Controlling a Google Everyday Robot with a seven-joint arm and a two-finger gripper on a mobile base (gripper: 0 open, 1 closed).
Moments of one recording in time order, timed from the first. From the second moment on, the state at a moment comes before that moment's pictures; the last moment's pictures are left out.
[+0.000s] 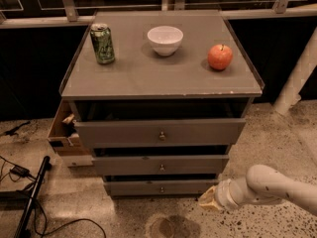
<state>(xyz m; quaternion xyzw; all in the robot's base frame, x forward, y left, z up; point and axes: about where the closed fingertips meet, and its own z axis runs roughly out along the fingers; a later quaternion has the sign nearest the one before) 0.447 -0.188 0.425 -0.54 0.78 0.21 0.24</state>
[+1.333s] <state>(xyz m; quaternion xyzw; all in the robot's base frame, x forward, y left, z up) 0.475 -0.193 0.270 -0.55 0.76 0.23 0.27</state>
